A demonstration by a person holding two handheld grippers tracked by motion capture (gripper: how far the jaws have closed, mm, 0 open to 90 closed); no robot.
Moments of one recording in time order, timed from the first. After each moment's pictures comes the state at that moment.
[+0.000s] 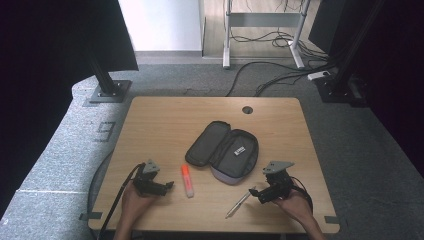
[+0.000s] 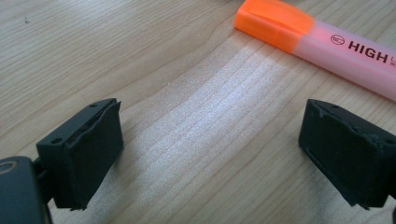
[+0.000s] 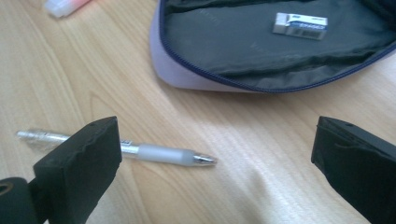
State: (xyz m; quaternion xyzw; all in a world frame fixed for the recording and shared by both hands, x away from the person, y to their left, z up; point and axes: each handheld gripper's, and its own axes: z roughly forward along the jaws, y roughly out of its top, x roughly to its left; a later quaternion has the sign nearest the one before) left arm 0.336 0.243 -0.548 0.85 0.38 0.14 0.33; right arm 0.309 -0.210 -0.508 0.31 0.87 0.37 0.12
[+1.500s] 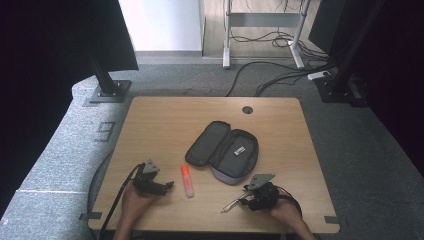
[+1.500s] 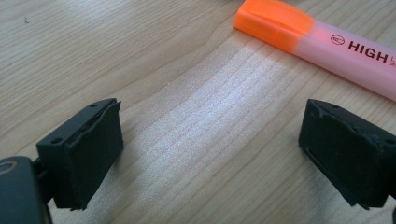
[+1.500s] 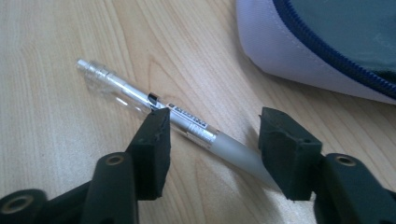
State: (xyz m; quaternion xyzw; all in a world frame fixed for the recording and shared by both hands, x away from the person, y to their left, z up) left arm 0.336 0.243 -0.548 0.85 0.38 0.14 0.33; right arm 0.296 -0.175 -0.539 0.21 0.91 0.35 0.09
